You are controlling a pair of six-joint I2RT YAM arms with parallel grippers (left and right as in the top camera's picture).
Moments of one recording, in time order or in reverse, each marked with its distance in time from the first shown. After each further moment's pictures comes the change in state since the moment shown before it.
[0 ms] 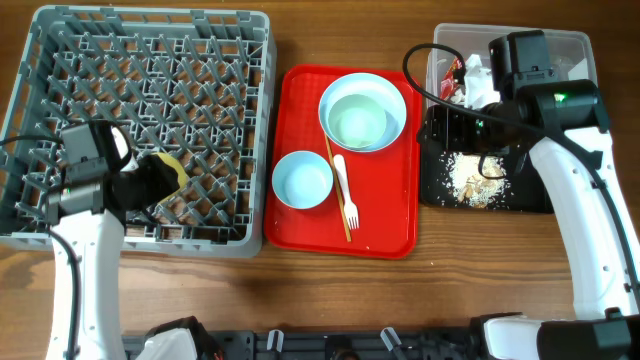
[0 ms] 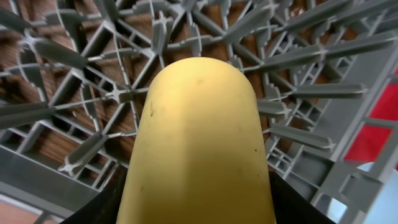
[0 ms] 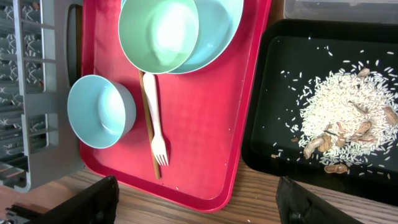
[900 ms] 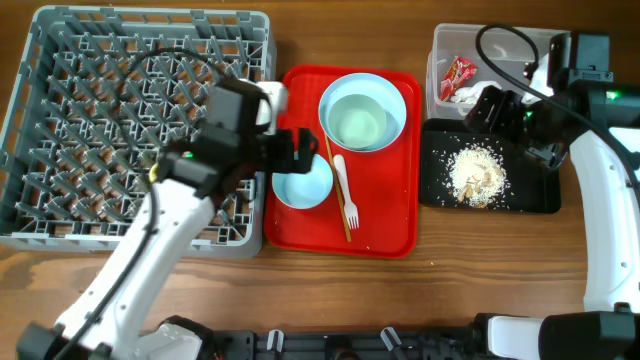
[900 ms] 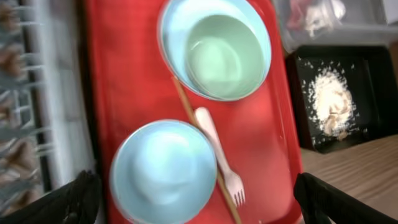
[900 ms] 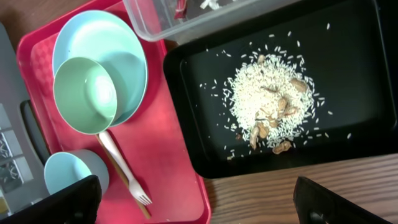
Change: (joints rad) left arm -0.694 0.144 0.199 0.194 0.078 0.003; right arm -0.209 -0.001 0.000 0.003 0.093 0.201
